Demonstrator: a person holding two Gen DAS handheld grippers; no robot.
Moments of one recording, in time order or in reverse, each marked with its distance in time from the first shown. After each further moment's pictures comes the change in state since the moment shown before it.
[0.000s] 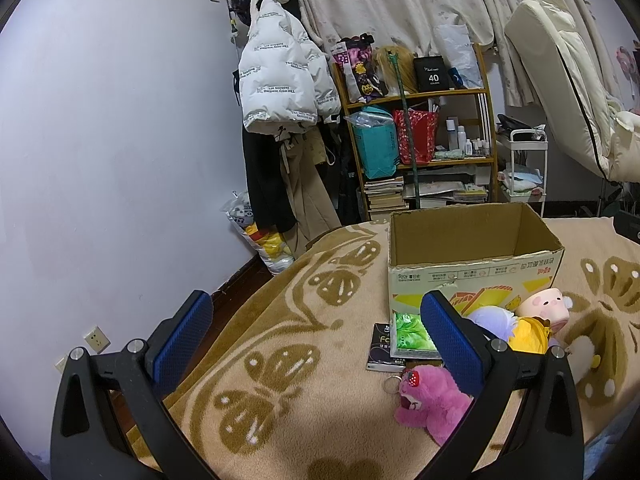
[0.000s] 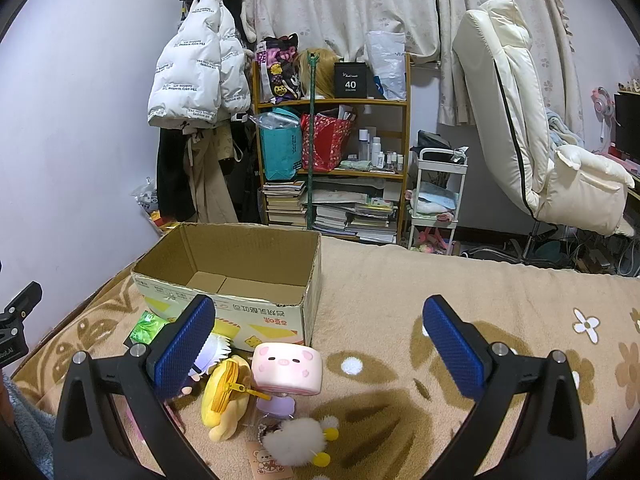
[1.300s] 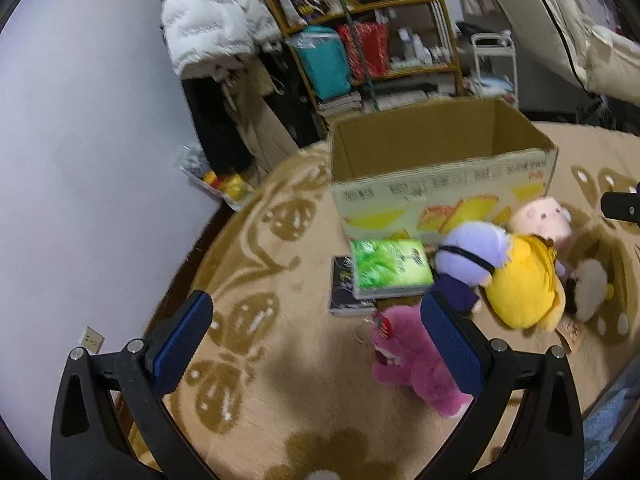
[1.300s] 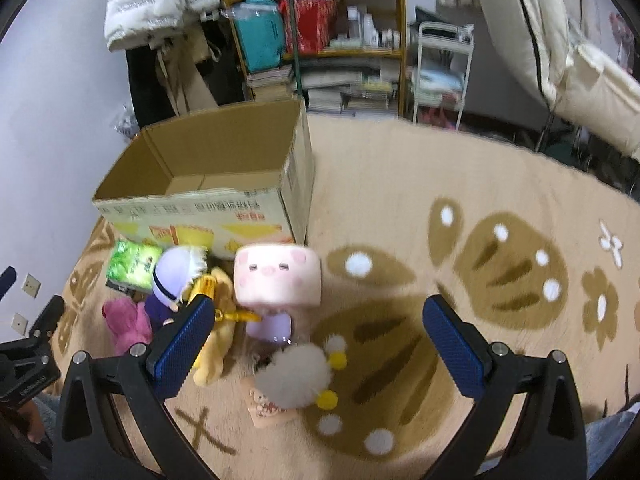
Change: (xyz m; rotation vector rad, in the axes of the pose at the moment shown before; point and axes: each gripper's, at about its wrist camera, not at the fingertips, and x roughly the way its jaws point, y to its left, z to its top) left arm 0.055 -0.059 -0.018 0.208 0.300 -0.104; right arm 0.068 -0.013 -0.038 0.112 0.463 0.021
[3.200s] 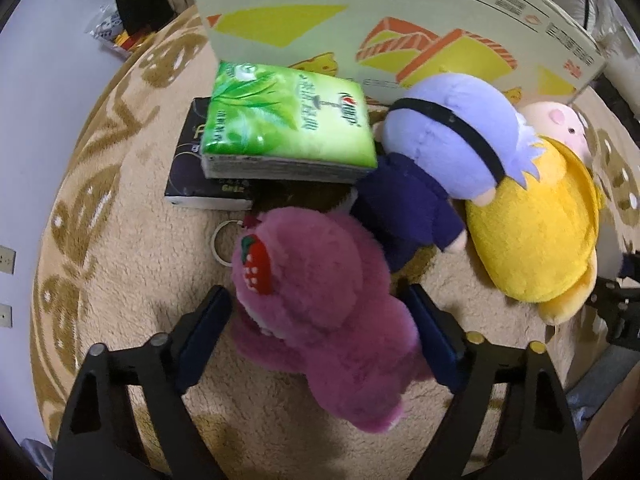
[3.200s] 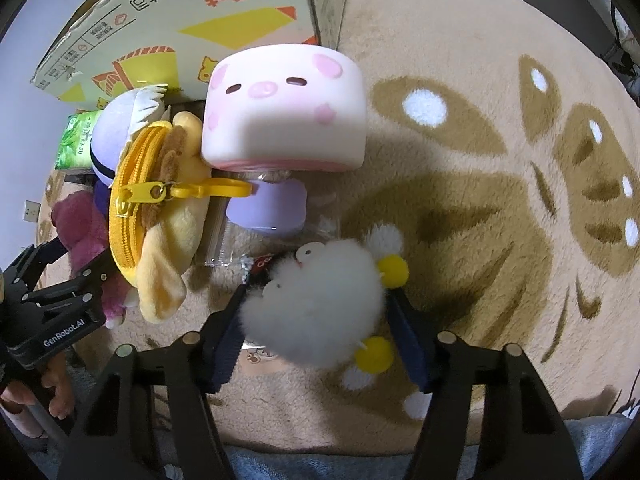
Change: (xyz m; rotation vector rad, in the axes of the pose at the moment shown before) left arm 0.136 -0.042 -0.033 -0.093 0.484 -0.307; right arm 0.108 0.016 -0.036 -0.053 0.513 0.067
